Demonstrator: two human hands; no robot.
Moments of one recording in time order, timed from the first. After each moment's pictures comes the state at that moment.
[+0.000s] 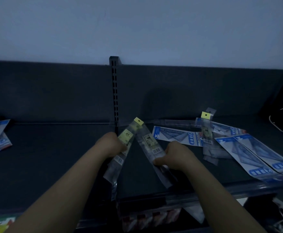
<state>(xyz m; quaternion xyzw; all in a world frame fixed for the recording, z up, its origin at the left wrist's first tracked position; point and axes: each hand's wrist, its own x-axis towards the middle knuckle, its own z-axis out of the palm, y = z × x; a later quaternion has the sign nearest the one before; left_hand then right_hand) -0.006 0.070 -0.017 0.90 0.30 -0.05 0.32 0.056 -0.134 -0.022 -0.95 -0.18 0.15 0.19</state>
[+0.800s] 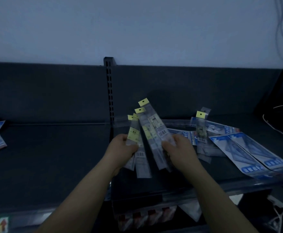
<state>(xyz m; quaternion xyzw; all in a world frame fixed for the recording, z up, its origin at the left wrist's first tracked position) -0.021 0.015 -0.028 0.75 0.23 0.11 0.61 0.042 -0.157 -0.017 -0.85 -0.20 0.01 0.48</state>
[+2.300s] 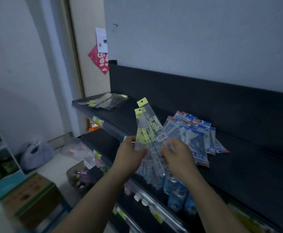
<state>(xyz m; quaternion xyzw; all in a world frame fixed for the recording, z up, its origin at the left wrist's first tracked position) -0.480 0.322 -0.001 0.65 0.50 0.37 0.43 -0.335 0.270 0.000 -0.69 -0.53 0.20 0.45</state>
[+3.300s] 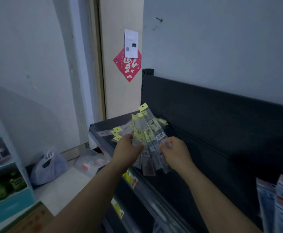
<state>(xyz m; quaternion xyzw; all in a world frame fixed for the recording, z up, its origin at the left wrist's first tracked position) -0.555 0.693 -0.005 0.62 0.56 0.41 0.38 -0.398 0.669 -0.009 -0.68 -0.57 0.24 0.41</state>
